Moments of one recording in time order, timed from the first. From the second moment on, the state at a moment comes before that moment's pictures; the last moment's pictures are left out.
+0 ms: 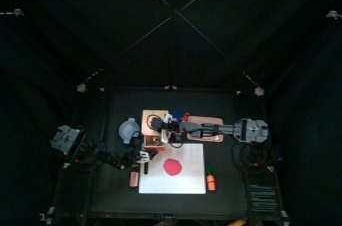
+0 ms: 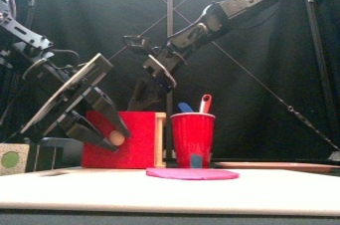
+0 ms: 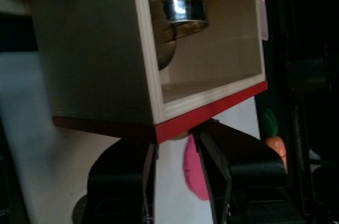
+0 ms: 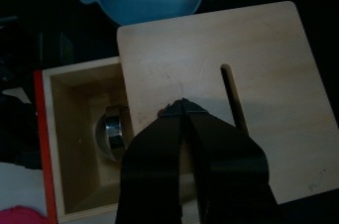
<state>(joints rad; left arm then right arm) -0.38 0.12 0.91 -1.32 -0.70 -0.44 -0.19 0.30 0.15 -0.13 0.41 0.01</state>
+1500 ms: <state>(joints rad) -0.41 0.10 0.95 -1.25 -0.68 -0.44 -0.19 0.30 0.14 -0.13 0.42 0.01</state>
